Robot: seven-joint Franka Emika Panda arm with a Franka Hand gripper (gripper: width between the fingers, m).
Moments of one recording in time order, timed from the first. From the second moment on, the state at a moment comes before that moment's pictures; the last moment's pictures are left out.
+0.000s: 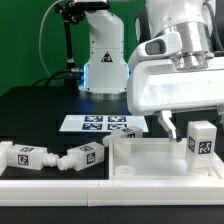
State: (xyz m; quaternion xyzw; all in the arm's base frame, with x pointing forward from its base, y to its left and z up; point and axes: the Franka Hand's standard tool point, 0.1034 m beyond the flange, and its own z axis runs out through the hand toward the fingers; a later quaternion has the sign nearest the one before) arm 0.634 0.109 0.086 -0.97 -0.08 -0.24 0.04
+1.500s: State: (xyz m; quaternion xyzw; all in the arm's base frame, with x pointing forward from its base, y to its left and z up) arm 0.630 0.110 0.081 -1.00 -0.05 -0.03 0.07
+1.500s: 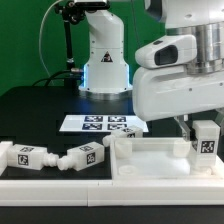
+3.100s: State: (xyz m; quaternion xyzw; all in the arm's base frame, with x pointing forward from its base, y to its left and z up) arm 0.633 0.117 0.083 -0.99 0.09 -0.04 0.07
